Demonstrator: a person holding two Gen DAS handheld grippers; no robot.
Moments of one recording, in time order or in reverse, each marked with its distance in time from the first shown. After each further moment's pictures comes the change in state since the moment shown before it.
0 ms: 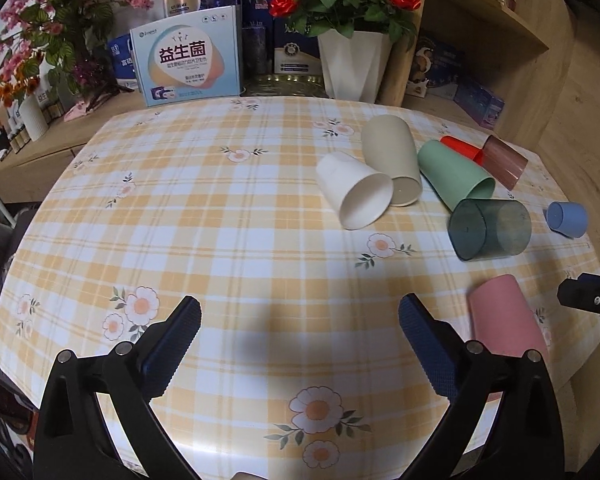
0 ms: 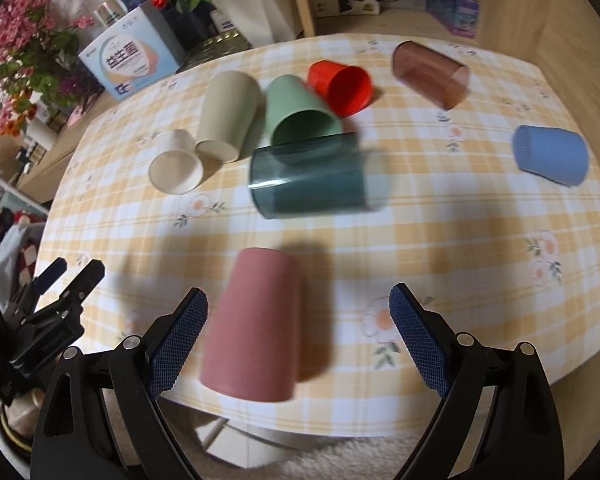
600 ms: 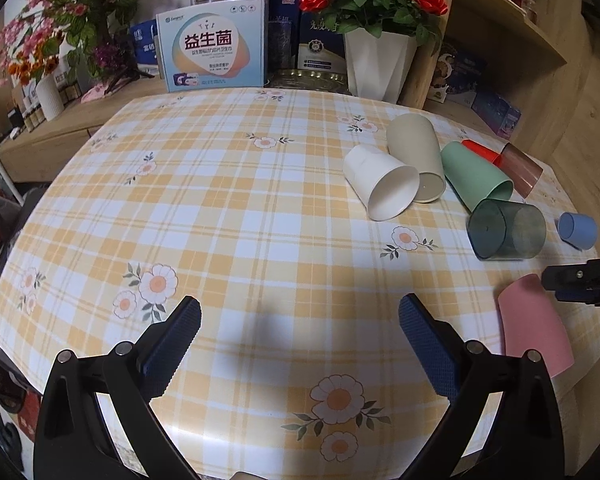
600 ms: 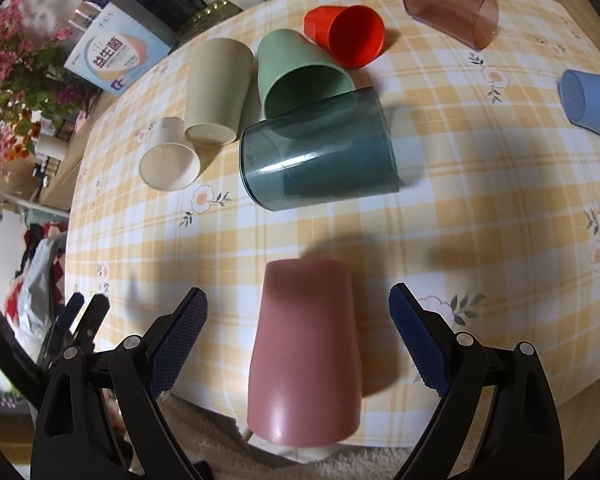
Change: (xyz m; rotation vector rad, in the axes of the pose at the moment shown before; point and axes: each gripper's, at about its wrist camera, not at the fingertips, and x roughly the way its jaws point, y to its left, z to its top) left arm 0.001 0.017 -0.014 -0.071 0.006 0.026; right arm 0.048 -0.015 0.023 0.124 0.170 0.136
